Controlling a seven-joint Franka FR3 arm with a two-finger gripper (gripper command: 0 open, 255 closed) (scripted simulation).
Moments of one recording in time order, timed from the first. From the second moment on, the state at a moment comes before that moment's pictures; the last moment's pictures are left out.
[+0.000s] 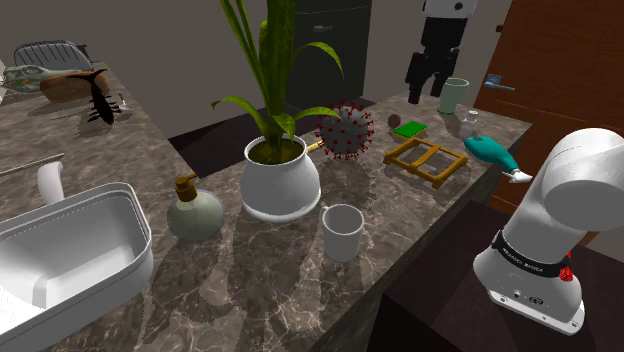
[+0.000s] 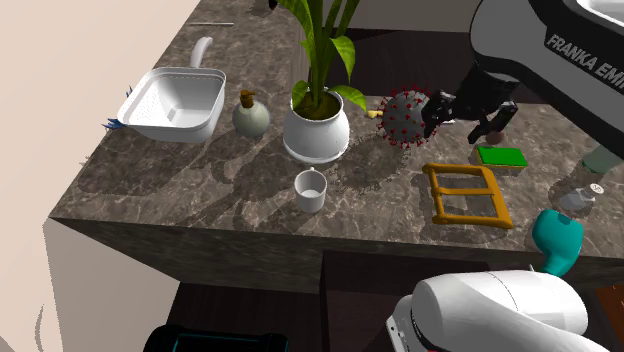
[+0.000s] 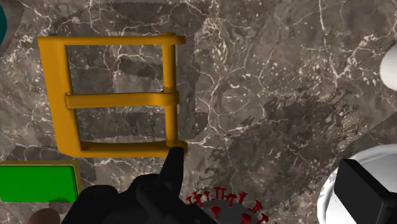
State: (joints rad) arm 0.01 -0.78 -0.06 -2.45 0.03 1.66 0.12
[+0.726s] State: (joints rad) arm 0.10 -0.78 0.11 -2.61 0.14 1.87 0.25
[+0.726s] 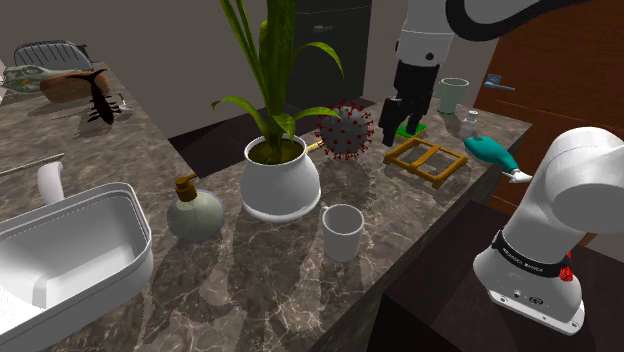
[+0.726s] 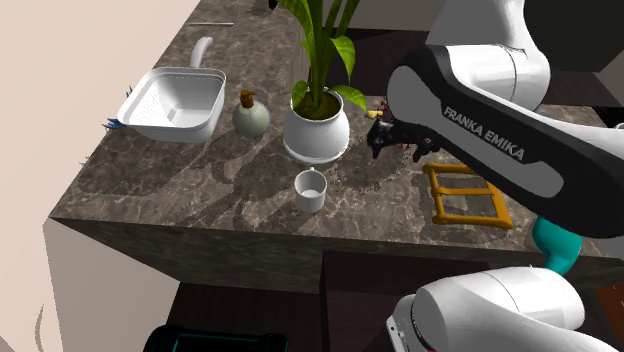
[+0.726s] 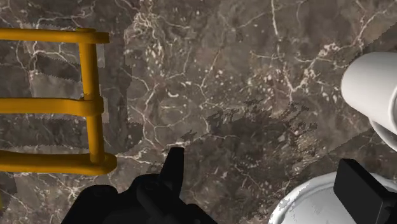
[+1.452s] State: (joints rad) arm 0.22 -0.58 0.35 -2.68 0.27 2.19 0.42
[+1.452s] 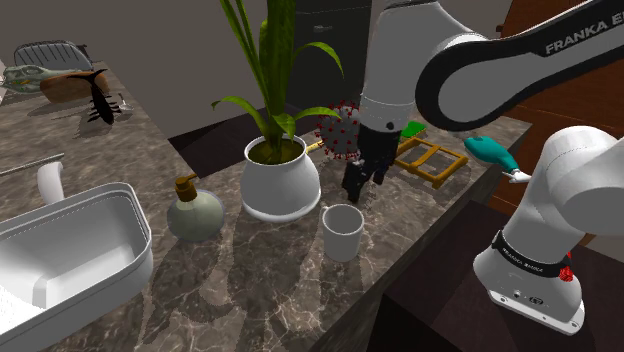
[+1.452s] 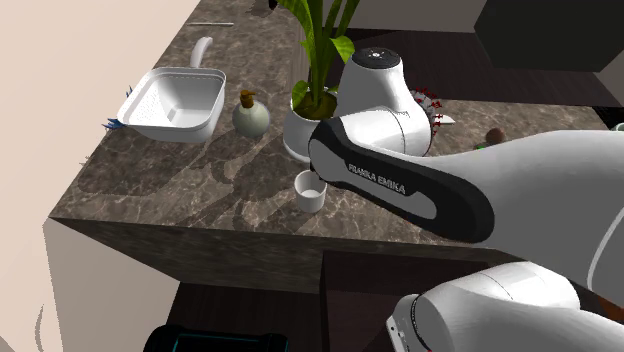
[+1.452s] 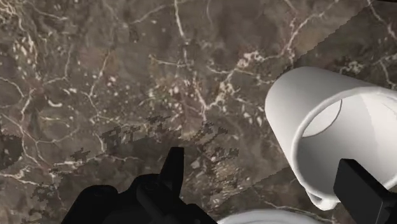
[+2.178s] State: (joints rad) arm 0.23 -0.41 0.45 -2.71 0.28 2.40 0.48
